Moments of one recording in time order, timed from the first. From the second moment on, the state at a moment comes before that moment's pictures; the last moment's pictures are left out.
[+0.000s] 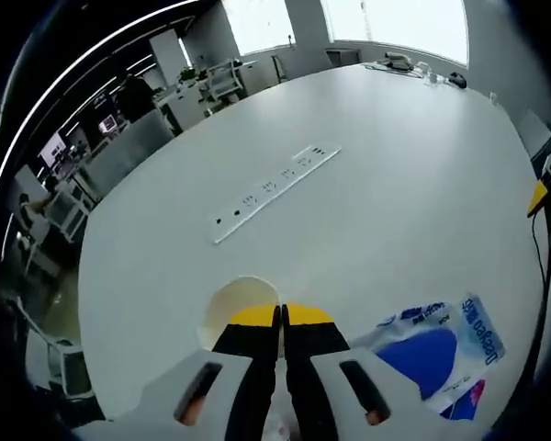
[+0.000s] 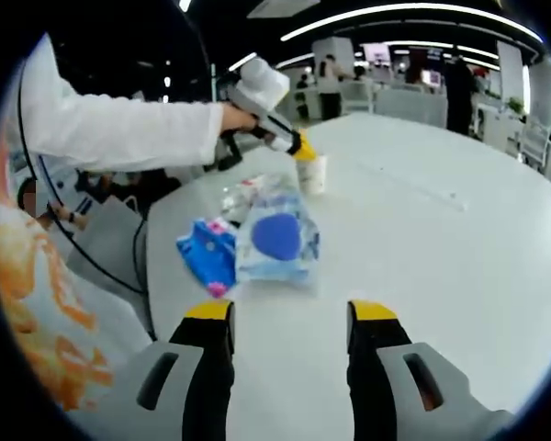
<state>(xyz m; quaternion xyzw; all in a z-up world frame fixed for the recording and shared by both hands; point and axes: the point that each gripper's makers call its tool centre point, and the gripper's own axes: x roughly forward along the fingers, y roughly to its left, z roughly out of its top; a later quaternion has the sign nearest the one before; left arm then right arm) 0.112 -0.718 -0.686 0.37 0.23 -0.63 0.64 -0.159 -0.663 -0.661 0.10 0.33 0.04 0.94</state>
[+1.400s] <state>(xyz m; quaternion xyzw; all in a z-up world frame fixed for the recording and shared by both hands) 0.139 -0.671 -0.655 0.31 0.23 -0.56 0.74 -0.160 -0.646 -0.658 0.11 0.32 0.05 0.94</state>
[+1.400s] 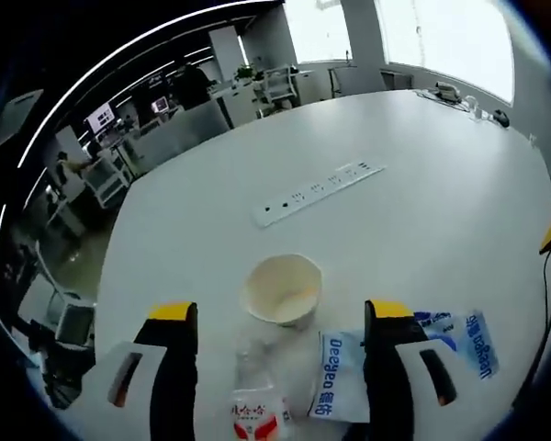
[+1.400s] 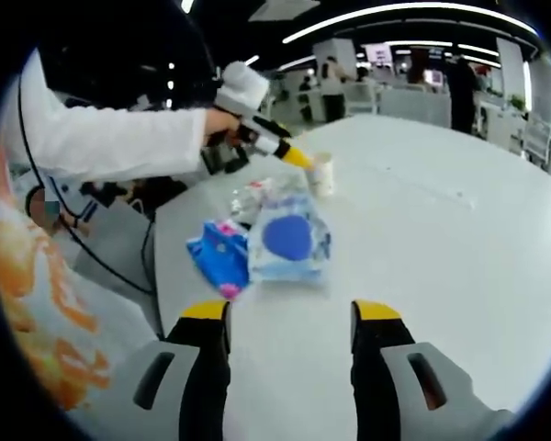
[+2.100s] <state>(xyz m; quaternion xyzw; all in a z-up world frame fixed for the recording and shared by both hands) 0.137 -0.593 -0.636 0.29 0.24 -0.51 0.77 -0.177 -0.650 -0.648 0.11 0.30 0.03 0.95</state>
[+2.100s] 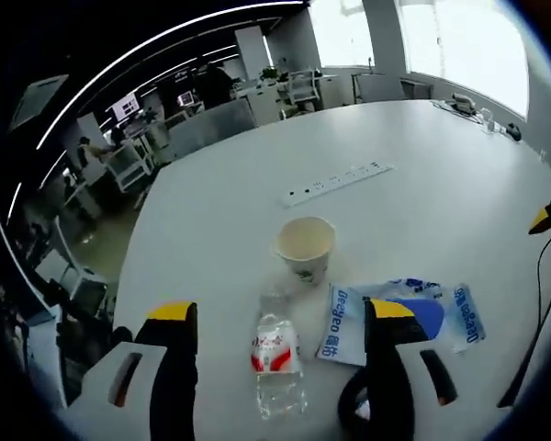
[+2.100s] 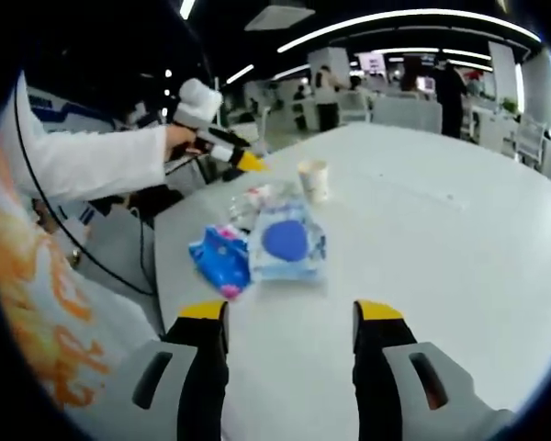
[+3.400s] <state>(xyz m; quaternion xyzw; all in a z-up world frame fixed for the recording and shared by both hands) 0.142 -0.544 -0.672 0.28 0.31 -0.49 0.76 -0.187 -0.632 -0.671 0.15 0.35 0.05 0.92</state>
